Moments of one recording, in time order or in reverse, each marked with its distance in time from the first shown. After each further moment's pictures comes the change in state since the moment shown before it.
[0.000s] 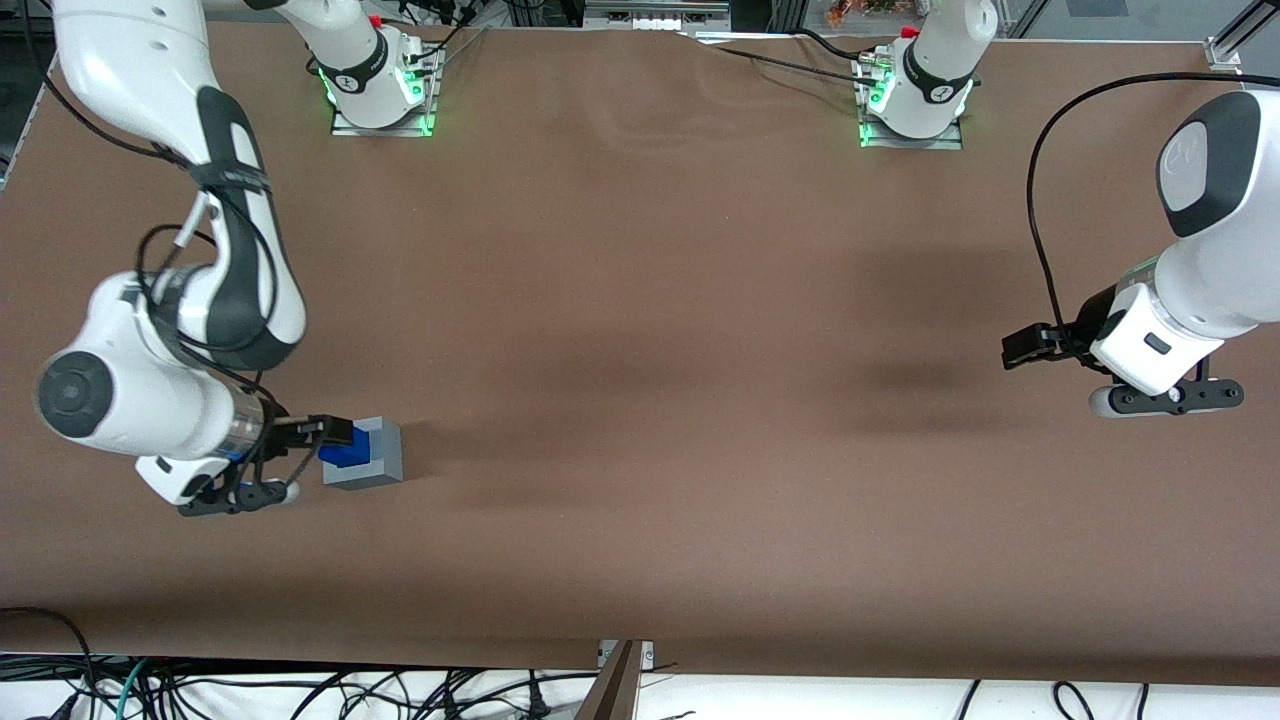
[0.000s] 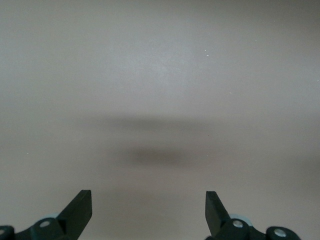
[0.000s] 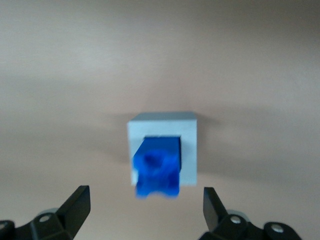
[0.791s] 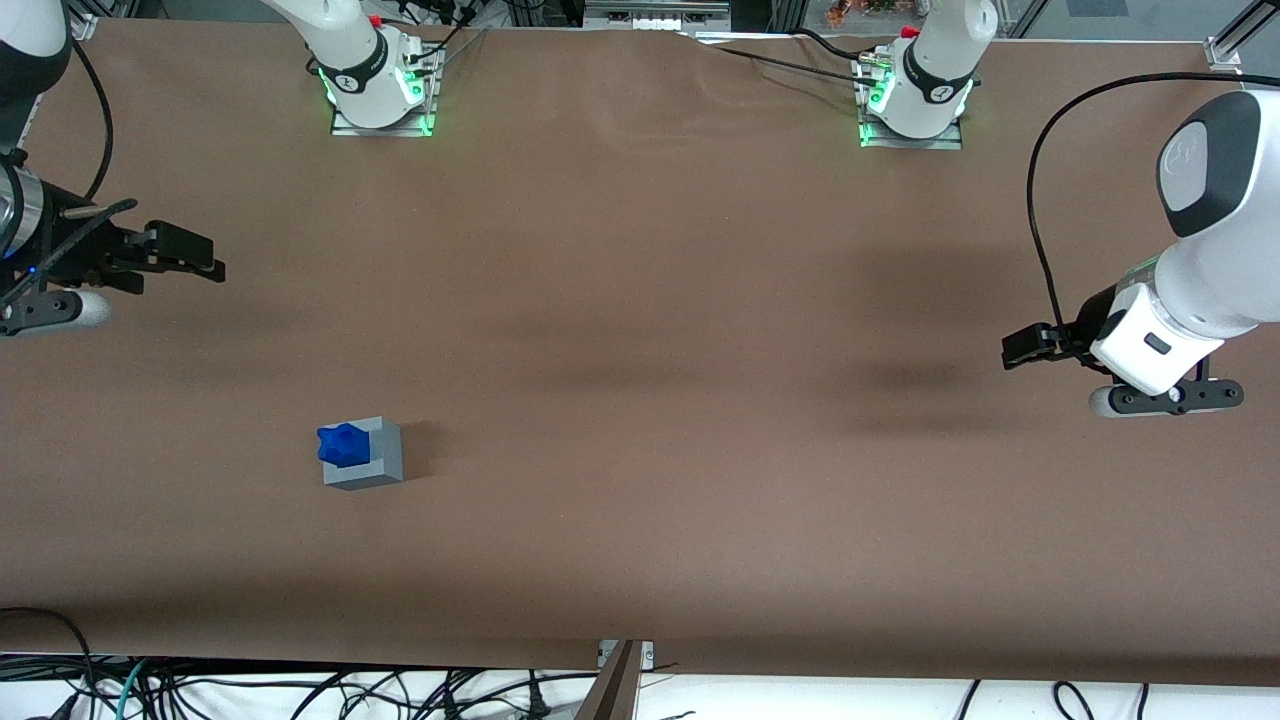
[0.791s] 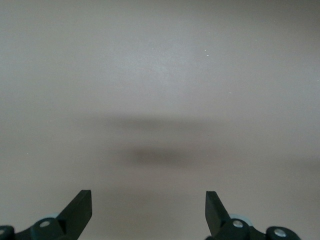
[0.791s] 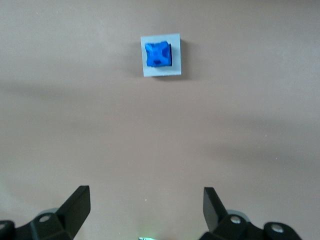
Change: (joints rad) arm -0.008 -0.417 -0.045 -0.097 -0.065 -0.402 0.012
